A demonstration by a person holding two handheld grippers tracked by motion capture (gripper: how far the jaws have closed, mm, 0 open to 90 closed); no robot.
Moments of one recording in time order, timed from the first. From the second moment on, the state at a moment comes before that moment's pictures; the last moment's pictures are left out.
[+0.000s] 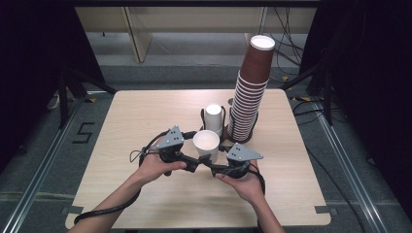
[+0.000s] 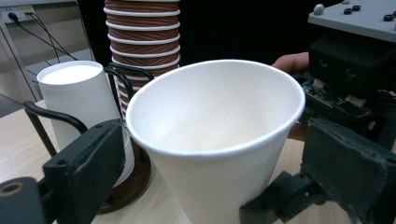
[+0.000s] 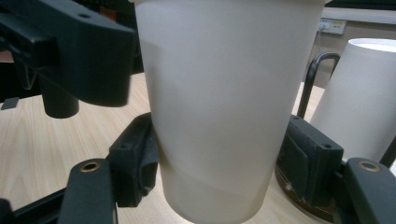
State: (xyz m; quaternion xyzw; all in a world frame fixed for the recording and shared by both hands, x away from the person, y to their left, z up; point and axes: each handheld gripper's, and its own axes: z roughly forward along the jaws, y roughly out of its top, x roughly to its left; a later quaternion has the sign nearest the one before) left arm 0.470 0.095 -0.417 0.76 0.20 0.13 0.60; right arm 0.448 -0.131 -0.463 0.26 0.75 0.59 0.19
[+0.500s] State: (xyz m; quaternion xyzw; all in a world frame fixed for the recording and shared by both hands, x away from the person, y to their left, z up) left arm 0.470 0.090 -0.418 0.75 0.22 0.12 0.61; right arm 0.448 -0.128 -0.462 0.25 0.75 0.59 0.18
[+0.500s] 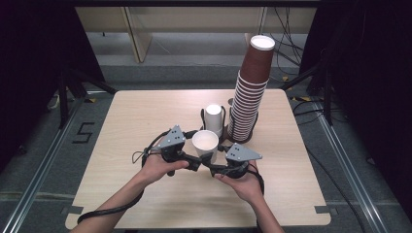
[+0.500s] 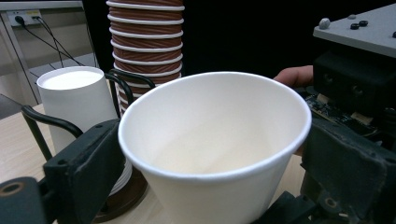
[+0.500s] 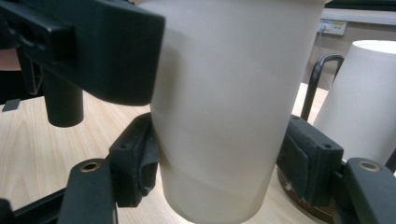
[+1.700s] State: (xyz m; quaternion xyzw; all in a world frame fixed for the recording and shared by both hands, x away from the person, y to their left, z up) left arm 0.468 0.087 -0.419 0.75 0.19 0.14 0.61; right arm 0.449 -0.123 -0.463 0.25 0.76 0.57 0.18
